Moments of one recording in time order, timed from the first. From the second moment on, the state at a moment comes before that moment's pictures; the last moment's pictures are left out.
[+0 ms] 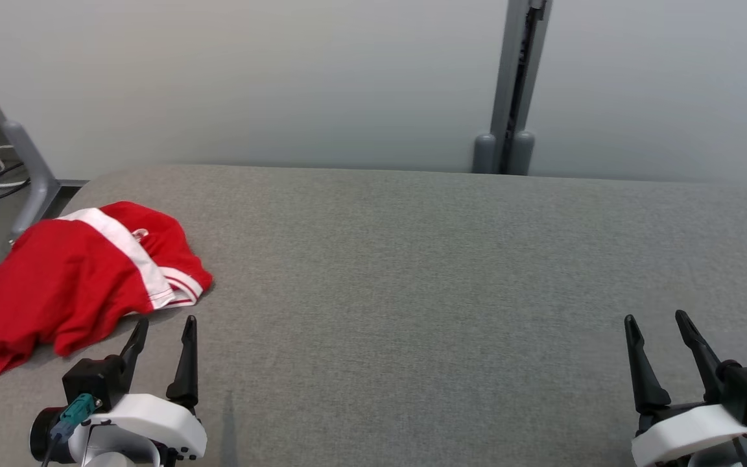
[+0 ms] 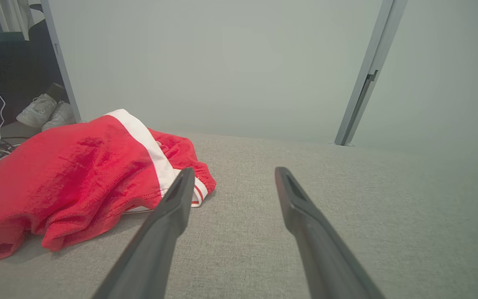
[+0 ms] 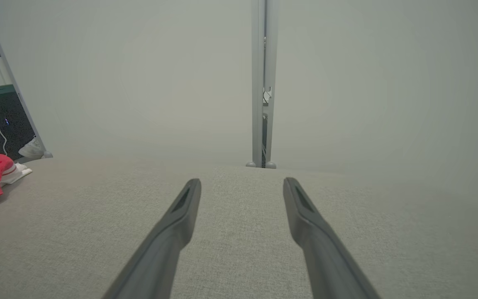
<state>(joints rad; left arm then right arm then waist) -0.17 0.08 0.02 0.54 -0.19 -0.11 -0.26 -0.05 -0.11 0.00 0.29 0.17 0.13 -0.26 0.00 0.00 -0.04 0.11</state>
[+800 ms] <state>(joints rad) -0.17 0.12 0.06 0.53 -0.21 -0.09 -0.26 -0.07 -0.09 0.06 0.25 0.11 0.13 -0.26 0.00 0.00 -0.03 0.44</state>
